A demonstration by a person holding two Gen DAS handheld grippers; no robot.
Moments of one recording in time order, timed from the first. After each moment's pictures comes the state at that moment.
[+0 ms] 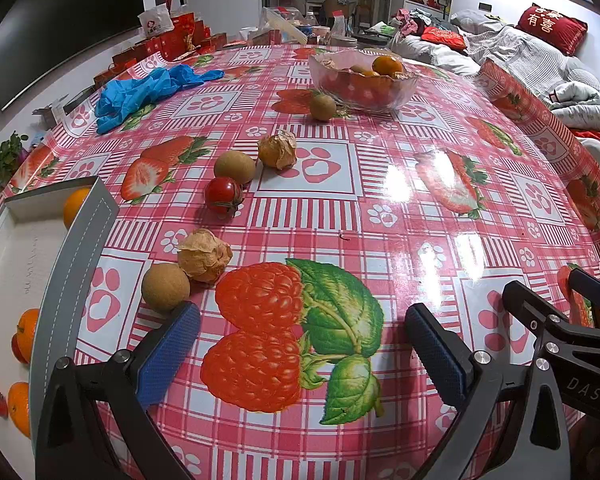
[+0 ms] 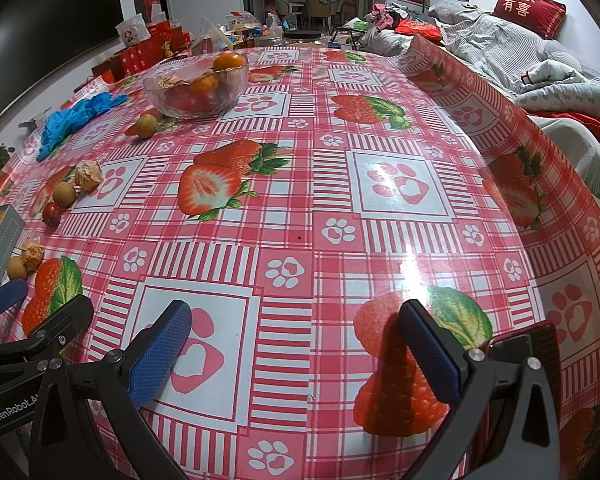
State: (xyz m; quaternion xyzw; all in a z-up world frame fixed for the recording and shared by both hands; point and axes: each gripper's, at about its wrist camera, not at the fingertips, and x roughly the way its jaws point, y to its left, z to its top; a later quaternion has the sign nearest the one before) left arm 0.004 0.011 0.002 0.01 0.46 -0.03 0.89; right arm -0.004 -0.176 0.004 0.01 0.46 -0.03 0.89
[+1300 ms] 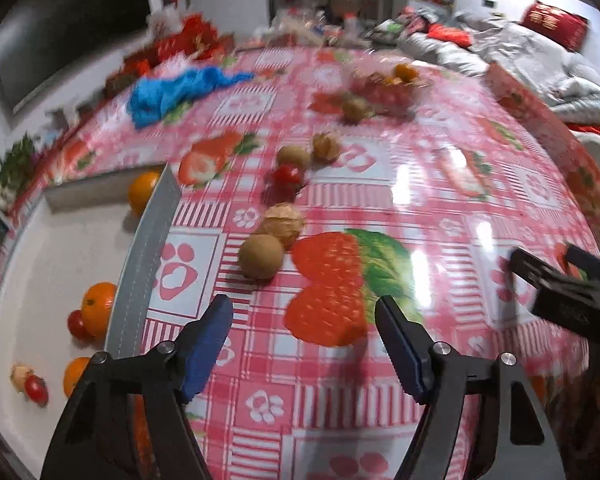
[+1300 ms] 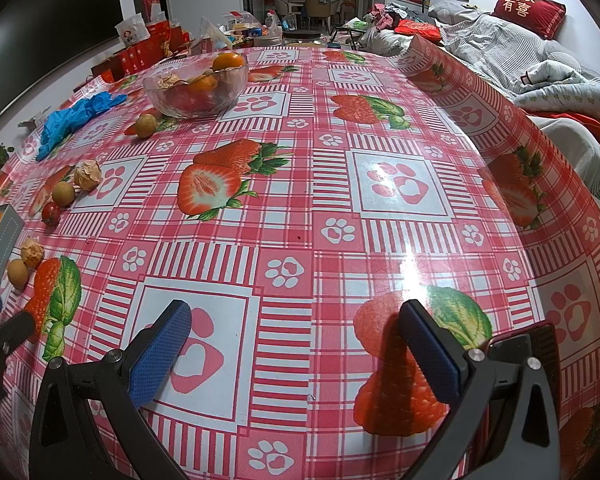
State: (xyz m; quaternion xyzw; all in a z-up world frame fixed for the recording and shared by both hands) left arm -0.021 0.048 0.020 0.01 0.47 0.00 0.88; right arm -0.004 -0.176 0.003 0.01 0.46 -0.03 0.89
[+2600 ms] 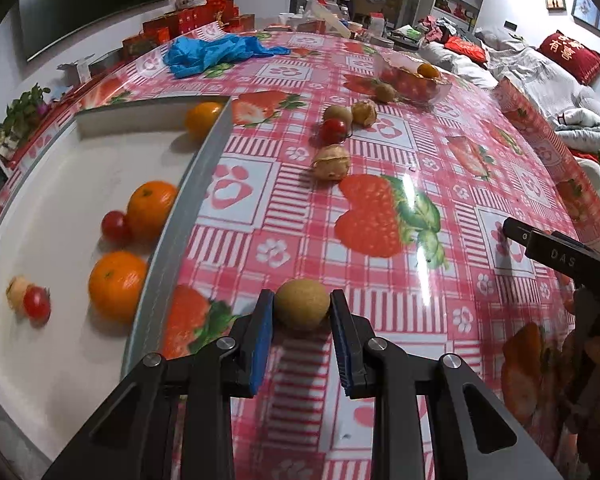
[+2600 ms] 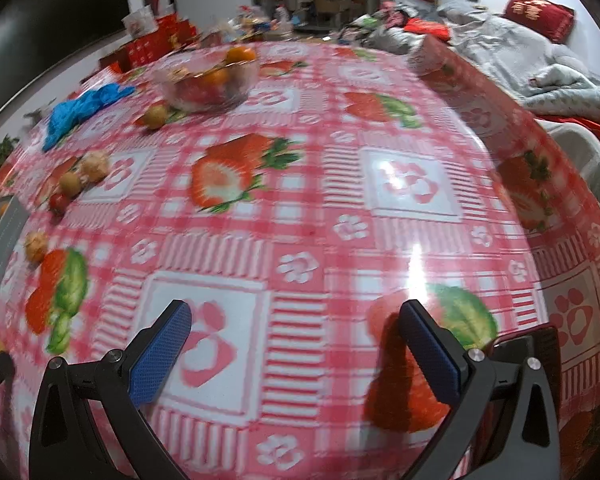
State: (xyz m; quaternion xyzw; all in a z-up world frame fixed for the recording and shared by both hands) left arm -0.079 0.087 0.016 -0.05 0.48 -0.01 0.88; right arm -0.004 -0.166 0.006 0.00 0.47 0.00 0.88
